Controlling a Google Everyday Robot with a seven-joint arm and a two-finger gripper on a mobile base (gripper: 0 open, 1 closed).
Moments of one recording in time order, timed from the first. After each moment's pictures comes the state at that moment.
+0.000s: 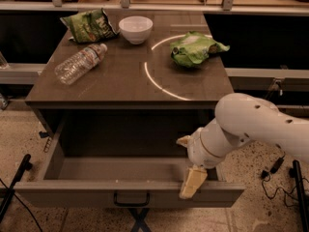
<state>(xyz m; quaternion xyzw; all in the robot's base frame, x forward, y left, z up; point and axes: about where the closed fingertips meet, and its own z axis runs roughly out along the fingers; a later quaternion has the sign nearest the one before) 0.428 -0.085 0.676 -0.68 0.70 0.14 0.18</state>
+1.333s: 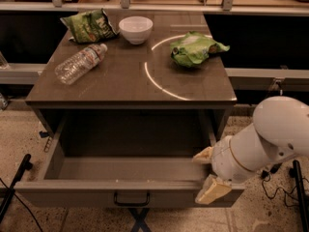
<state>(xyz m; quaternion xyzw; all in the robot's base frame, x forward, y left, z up) 0.379 -0.123 0.712 -0.67 0.70 0.16 0.19</state>
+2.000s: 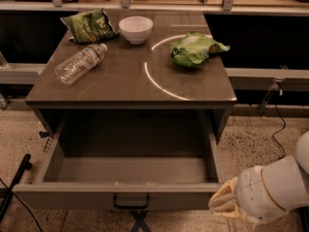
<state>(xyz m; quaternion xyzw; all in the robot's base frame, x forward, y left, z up) 0.307 -0.153 0.713 -0.66 0.70 0.19 0.21</state>
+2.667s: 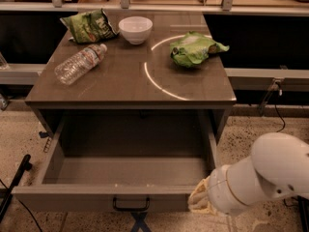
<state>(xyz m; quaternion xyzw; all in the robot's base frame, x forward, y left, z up) 0.322 -0.112 0.682 -0.68 0.69 0.16 0.19</state>
